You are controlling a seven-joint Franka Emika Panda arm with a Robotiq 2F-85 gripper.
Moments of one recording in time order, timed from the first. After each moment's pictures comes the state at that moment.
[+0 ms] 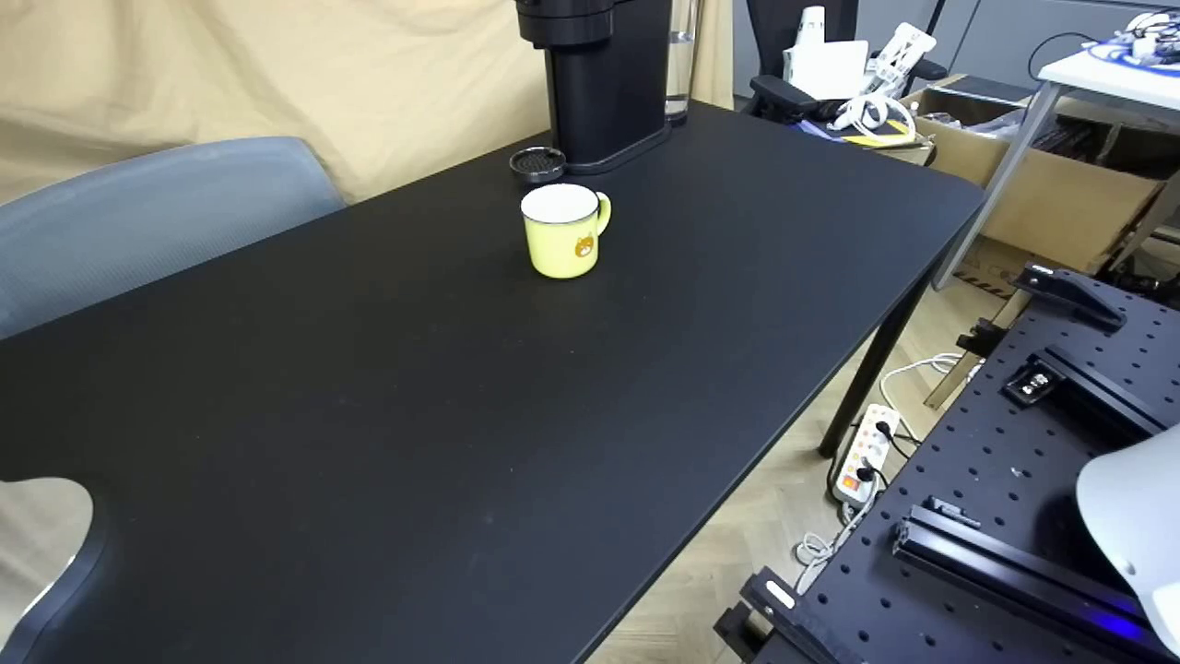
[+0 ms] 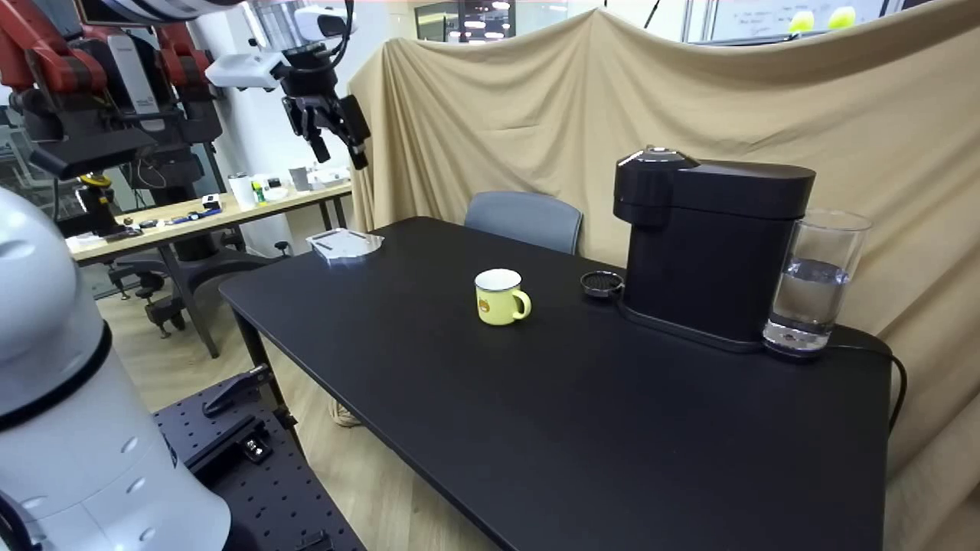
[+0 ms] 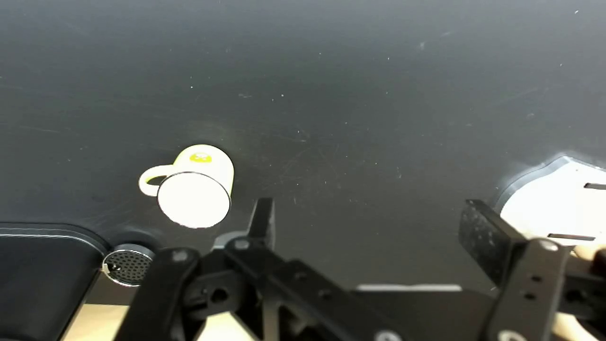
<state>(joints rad) 0.21 -0.57 0.27 -2.60 0.18 2.31 0.17</state>
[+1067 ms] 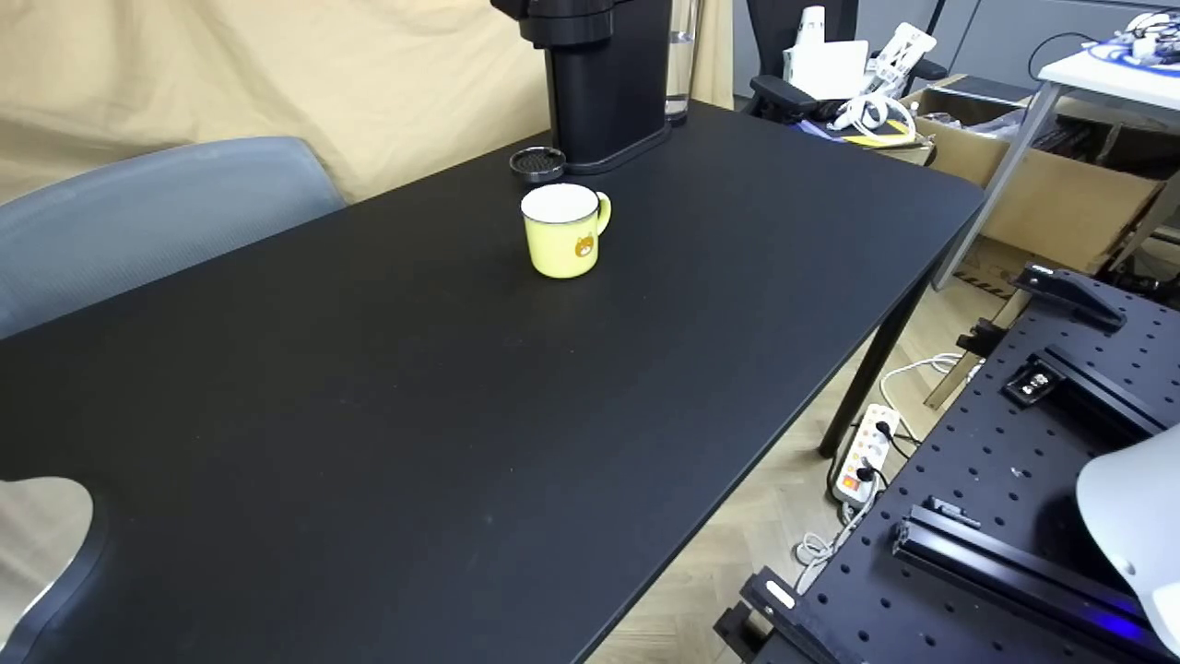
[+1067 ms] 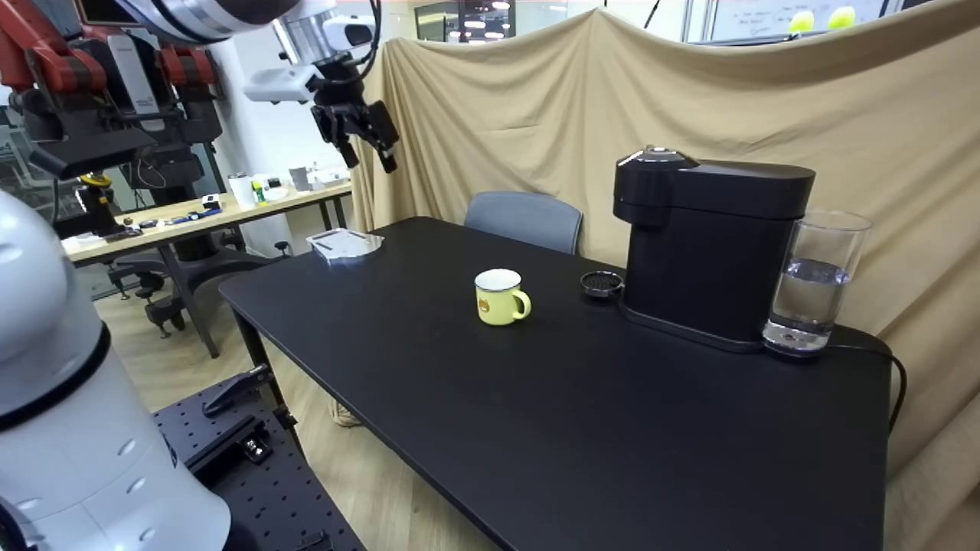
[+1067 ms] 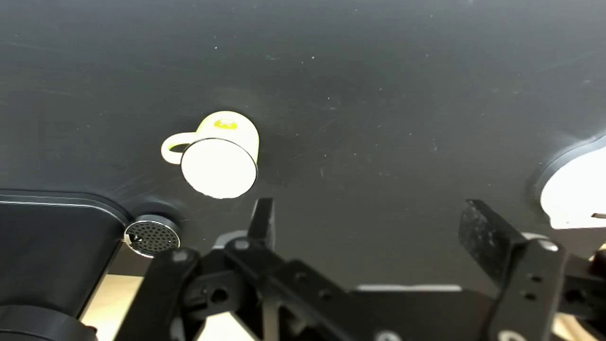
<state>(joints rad) 0.16 -0.49 0.26 -2.59 0.10 2.43 0.17</state>
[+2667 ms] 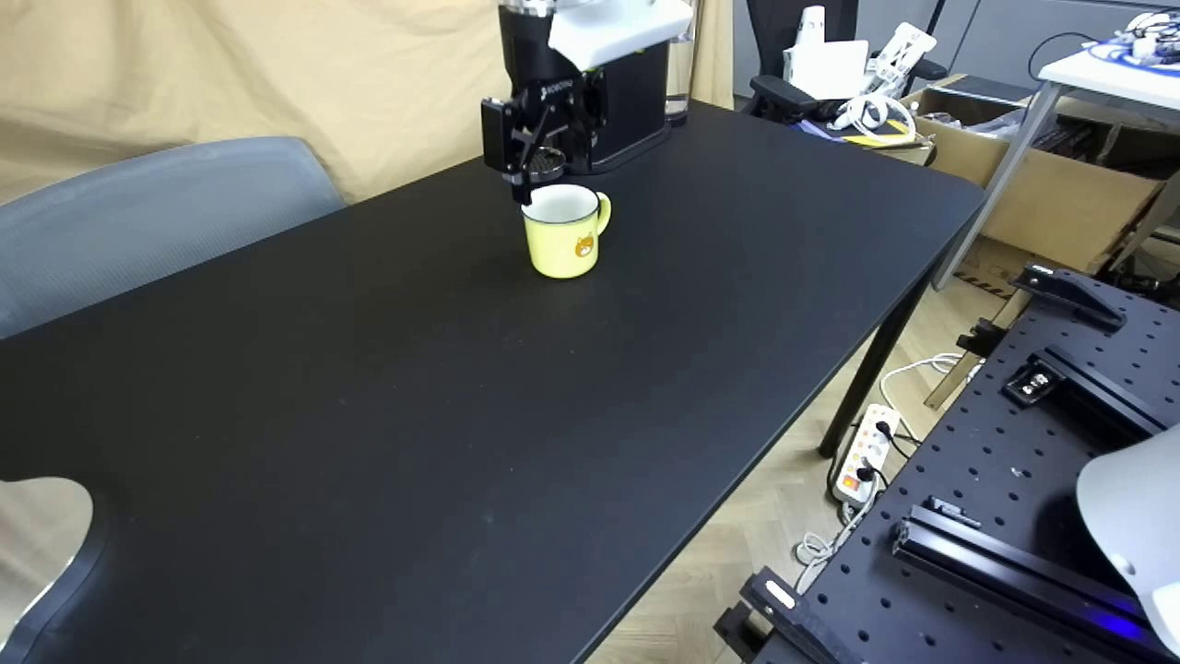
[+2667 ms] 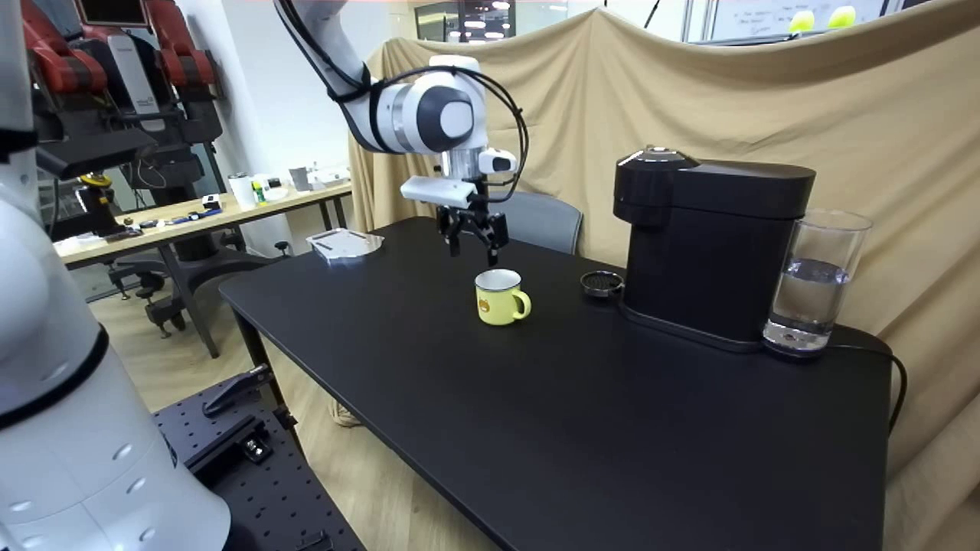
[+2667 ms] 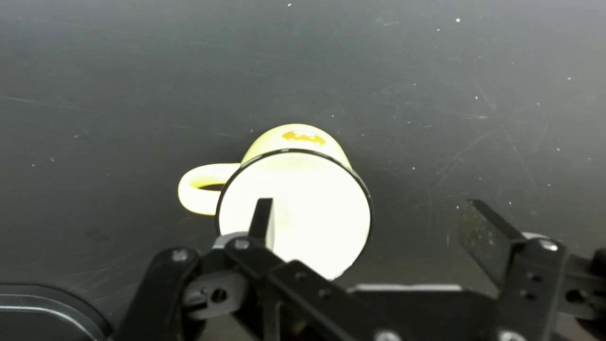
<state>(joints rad) 0.09 0.30 0.10 -2.17 -0.04 2.53 0.05</state>
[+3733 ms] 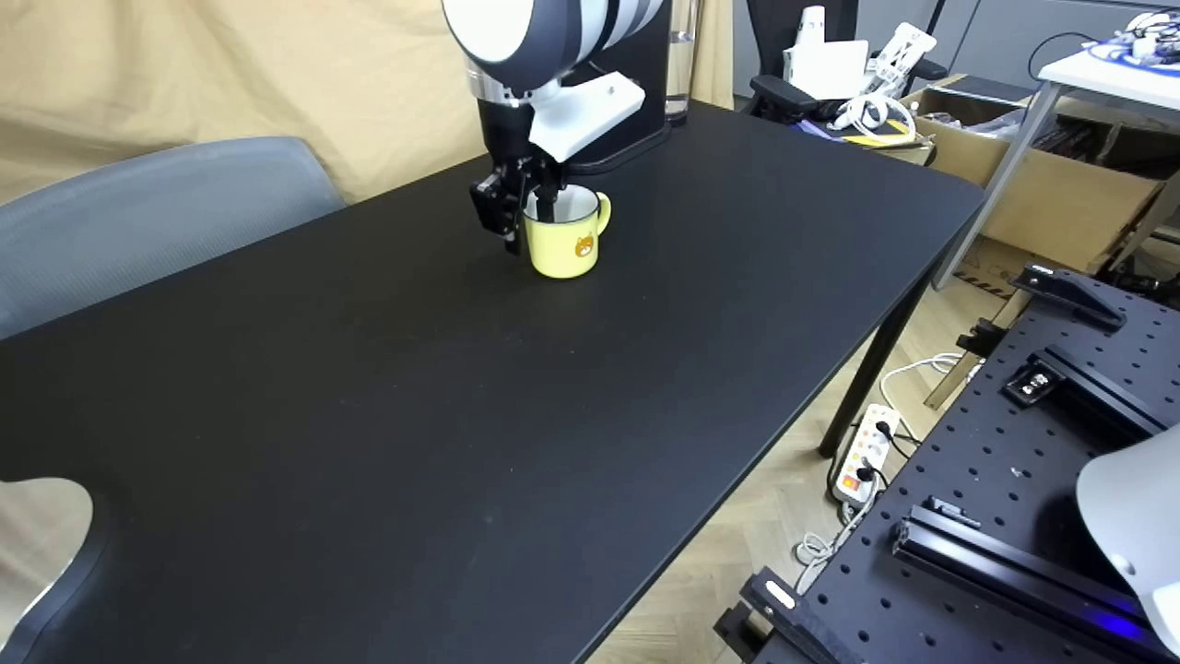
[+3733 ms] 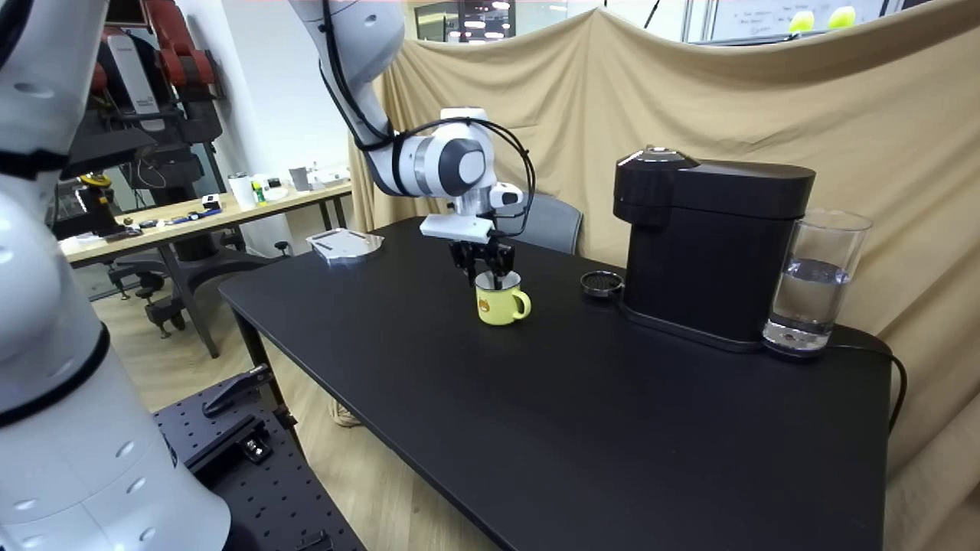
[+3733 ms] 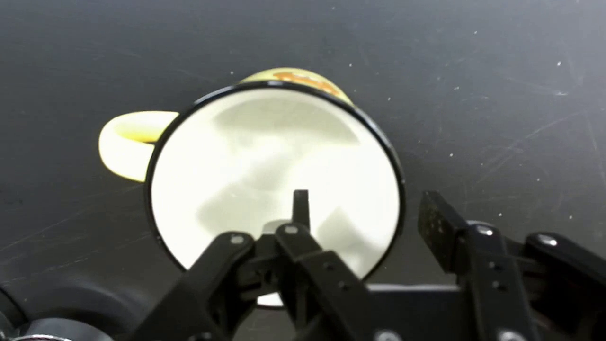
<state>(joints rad) 0.13 0.53 0.07 -2.04 -0.10 2.65 0.00</state>
